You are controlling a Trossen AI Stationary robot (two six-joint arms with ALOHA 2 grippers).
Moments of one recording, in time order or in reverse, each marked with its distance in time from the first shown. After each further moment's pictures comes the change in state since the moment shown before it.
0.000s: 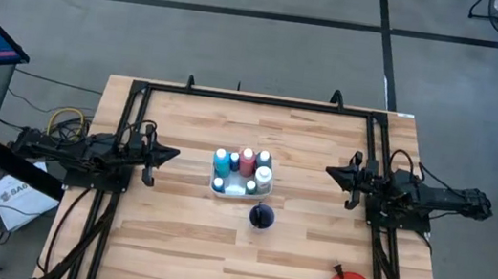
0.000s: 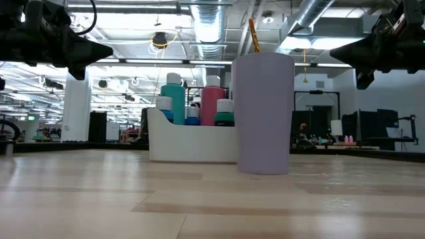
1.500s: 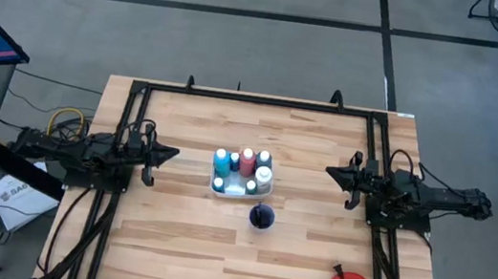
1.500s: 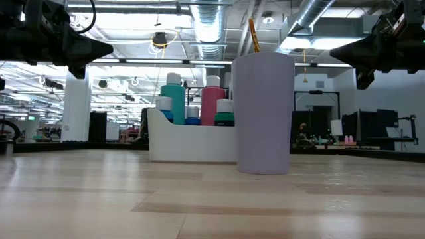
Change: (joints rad) left arm 0.000 0.000 0.000 0.020 0.001 0.000; right arm 0.000 0.000 0.000 0.000 0.000 0.000
